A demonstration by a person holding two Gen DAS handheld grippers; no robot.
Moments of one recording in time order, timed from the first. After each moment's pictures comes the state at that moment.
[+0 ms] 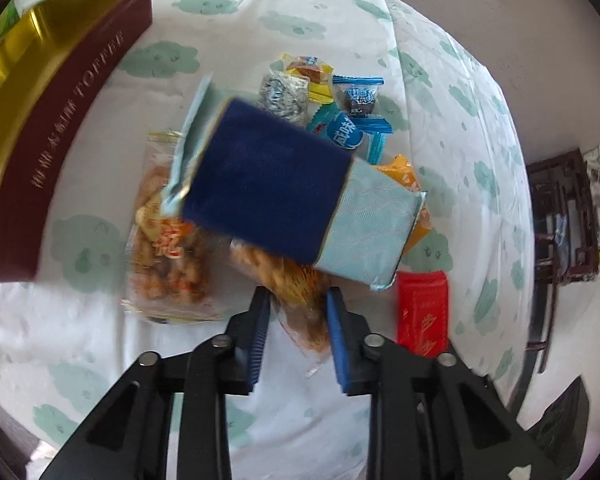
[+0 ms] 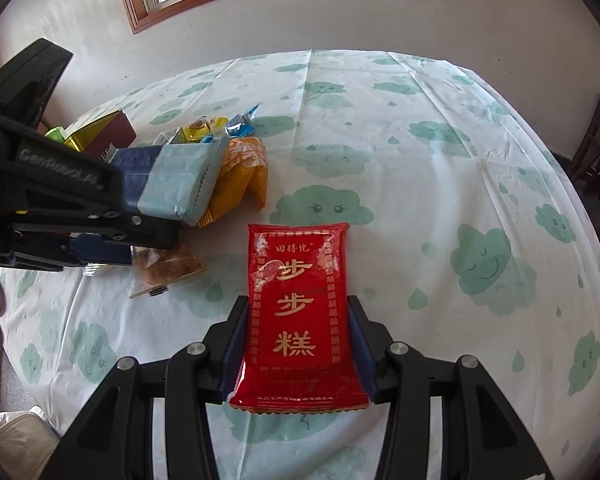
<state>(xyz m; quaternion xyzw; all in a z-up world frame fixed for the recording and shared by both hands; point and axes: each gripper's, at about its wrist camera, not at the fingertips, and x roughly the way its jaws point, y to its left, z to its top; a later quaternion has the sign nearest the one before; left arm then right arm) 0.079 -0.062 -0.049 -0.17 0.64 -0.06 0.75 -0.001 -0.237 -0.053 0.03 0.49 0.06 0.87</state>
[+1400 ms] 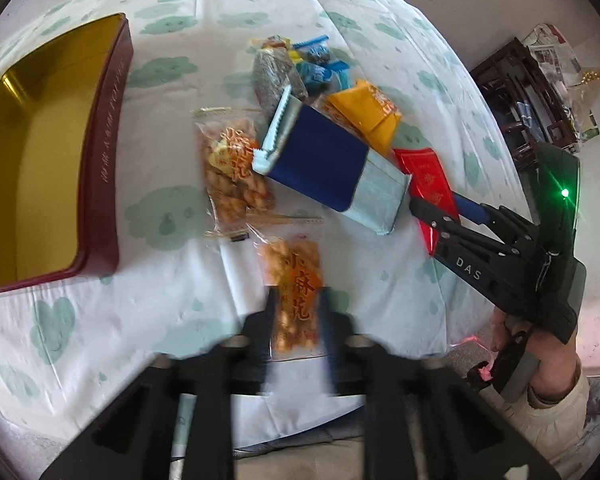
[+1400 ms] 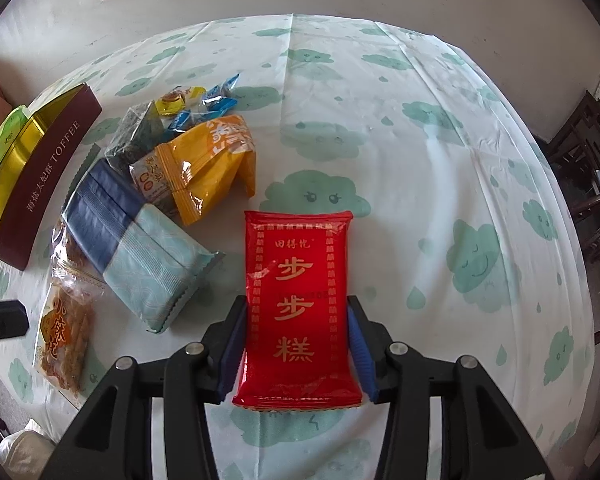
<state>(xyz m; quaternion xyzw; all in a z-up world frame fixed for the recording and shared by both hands) 0.020 -0.015 -0.022 -0.03 0.64 -0.20 0.74 0.021 -0.218 -0.052 0.00 0.56 0.00 0.83</state>
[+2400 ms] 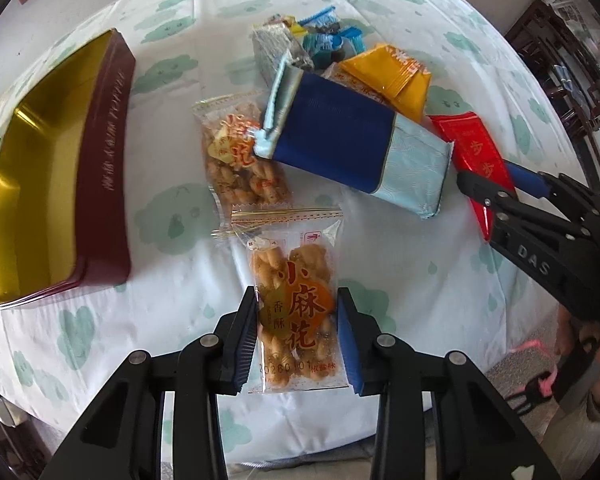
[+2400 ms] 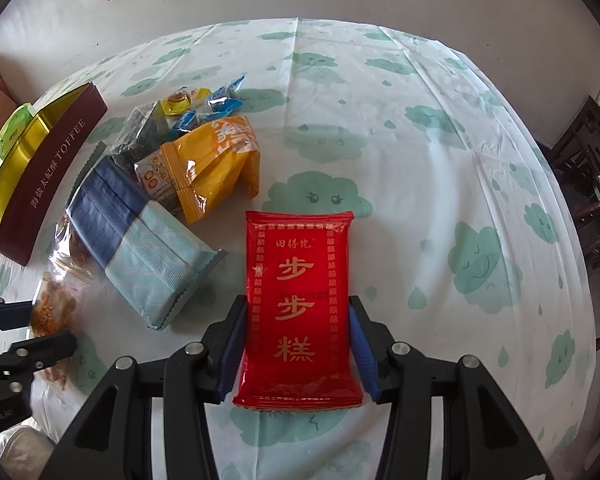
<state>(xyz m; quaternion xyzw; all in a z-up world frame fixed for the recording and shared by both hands) 0.022 -0.038 -0.042 0.07 0.64 -0.14 0.76 0.019 -0.219 -0.051 -0.01 0.55 0.01 0.83</state>
